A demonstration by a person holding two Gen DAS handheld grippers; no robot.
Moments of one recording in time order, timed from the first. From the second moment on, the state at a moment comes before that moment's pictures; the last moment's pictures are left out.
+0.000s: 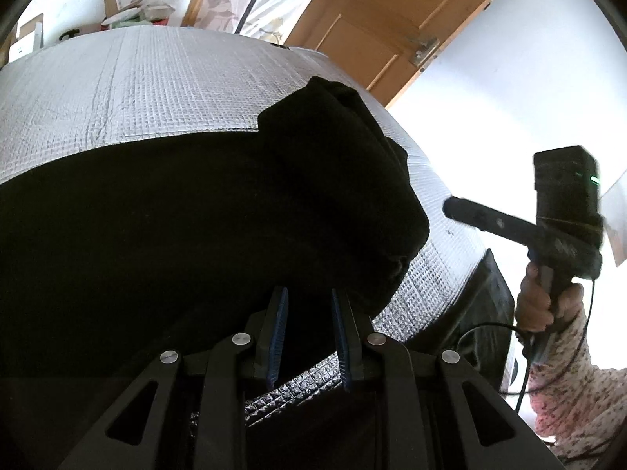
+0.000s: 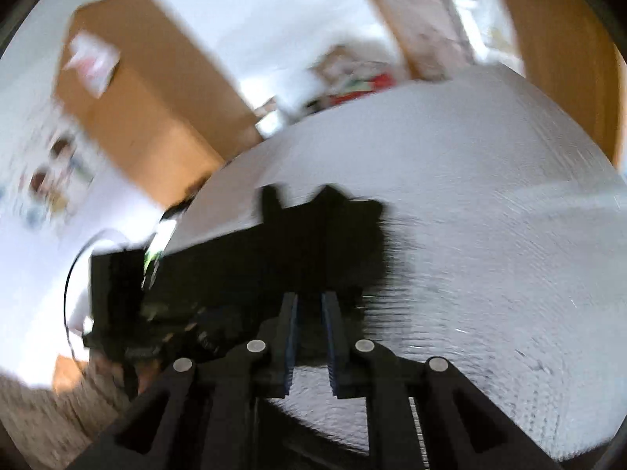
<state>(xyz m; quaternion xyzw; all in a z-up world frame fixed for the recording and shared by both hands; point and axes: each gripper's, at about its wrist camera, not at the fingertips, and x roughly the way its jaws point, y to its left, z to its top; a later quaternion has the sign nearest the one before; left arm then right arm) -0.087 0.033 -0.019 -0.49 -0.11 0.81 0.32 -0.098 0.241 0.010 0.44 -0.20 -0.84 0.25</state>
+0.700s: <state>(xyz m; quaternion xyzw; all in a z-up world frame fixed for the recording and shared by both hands) -0.091 0.043 -0.018 -0.49 -0.11 0.81 0.31 -0.123 0.239 -0.029 0.48 -0.29 -0.79 0.24</state>
